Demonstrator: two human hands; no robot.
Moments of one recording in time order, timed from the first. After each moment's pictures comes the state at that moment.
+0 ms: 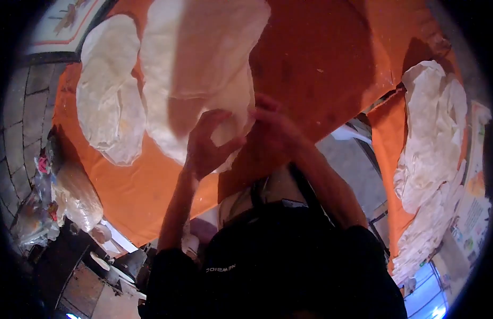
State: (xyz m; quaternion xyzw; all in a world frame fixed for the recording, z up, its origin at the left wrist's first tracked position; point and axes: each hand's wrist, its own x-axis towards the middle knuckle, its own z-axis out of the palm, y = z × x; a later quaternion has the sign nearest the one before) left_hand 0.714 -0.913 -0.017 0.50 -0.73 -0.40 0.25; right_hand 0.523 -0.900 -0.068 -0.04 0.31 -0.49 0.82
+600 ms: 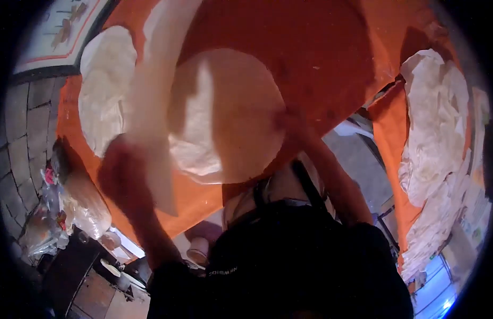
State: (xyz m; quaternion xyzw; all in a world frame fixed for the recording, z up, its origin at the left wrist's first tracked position) left_hand 0.759 -0.931 0.112 0.56 -0.68 -0.30 0.36; right_hand 0.460 -0.859 -0.146 -0.22 0.52 -0.42 0.71
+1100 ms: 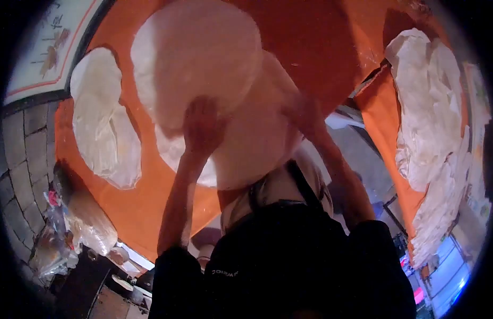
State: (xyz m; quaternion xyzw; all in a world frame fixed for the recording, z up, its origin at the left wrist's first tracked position) left_hand 0.680 -0.957 -0.063 0.42 -0.89 -0.10 0.15; right_hand 0.413 -0.870 -0.097 -0.45 0.76 -0.24 0.41
